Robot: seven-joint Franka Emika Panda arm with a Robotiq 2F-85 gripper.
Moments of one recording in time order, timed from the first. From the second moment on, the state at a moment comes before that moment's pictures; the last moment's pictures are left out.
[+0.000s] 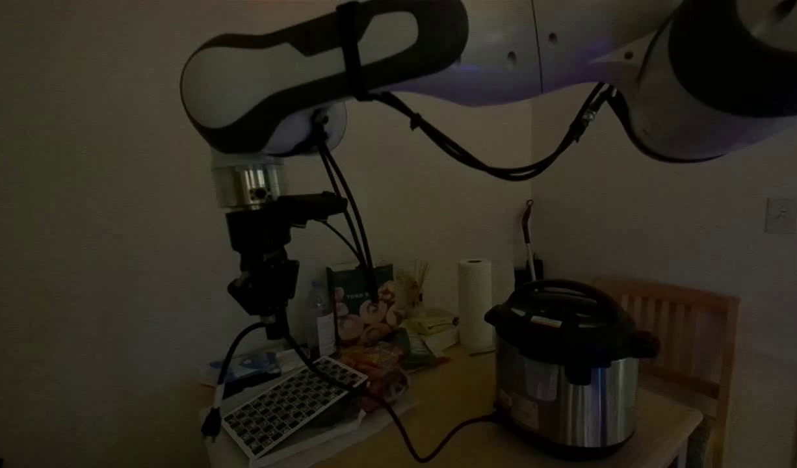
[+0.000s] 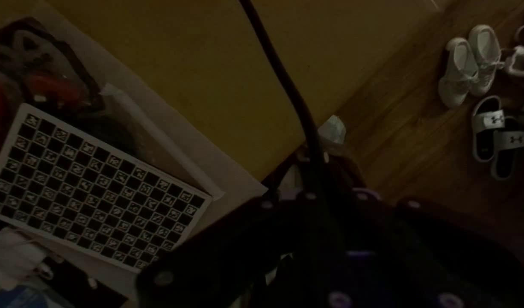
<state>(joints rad) 0.38 0.72 0.24 -1.01 -0.19 1.66 -0.15</state>
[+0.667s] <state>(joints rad) 0.42 0.79 0.25 -0.96 -0.19 1.59 -0.27</state>
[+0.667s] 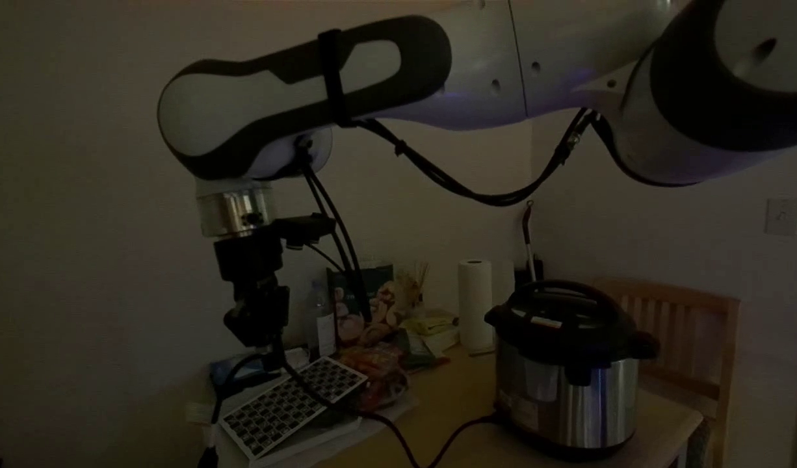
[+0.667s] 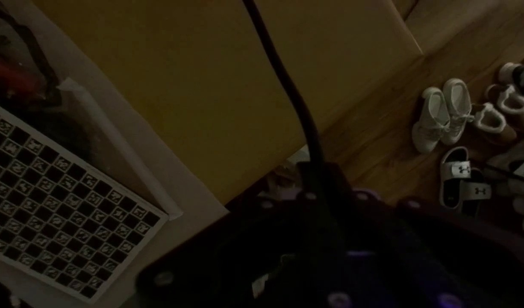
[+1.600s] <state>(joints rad) 0.50 1.00 0.24 -0.71 -0.19 1.41 -0.44</state>
